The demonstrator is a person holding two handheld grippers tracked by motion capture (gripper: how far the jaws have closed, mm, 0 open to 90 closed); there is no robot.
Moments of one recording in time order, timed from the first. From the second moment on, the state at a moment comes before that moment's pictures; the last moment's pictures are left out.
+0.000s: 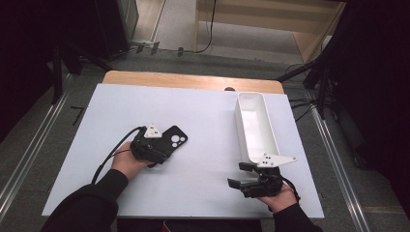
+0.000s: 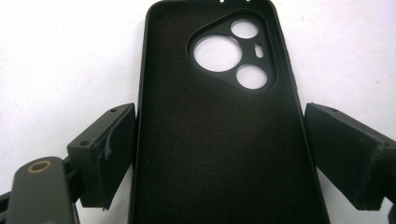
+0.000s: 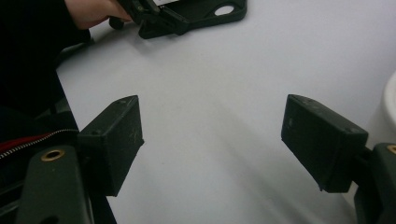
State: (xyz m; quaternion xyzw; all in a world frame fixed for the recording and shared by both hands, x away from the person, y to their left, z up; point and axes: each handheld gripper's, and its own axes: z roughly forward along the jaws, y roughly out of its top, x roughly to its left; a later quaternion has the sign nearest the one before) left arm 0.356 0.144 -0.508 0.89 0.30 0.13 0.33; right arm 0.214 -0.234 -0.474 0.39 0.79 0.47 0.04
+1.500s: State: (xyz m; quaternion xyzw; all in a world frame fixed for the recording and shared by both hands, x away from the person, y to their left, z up) left arm 0.349 0.158 -0.469 0.83 0.35 0.08 0.42; right arm 0.214 -0.233 -0.473 0.39 0.79 0.48 0.04
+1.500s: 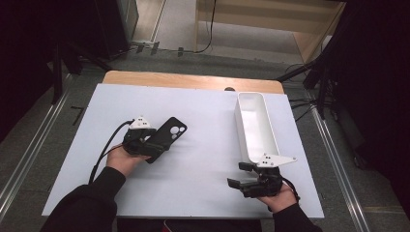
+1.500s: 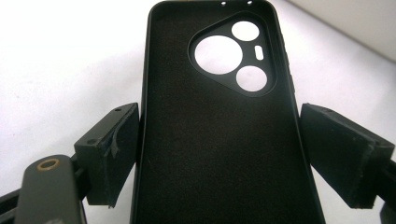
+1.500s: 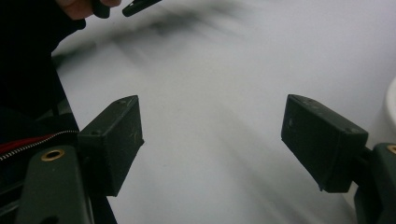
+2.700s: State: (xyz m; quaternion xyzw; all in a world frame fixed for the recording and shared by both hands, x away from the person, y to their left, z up) left arm 0.311 0.129 -0.458 0.77 0.40 0.16 0.47; right arm 0.218 -0.210 -0.451 0.44 0.75 0.49 0.06
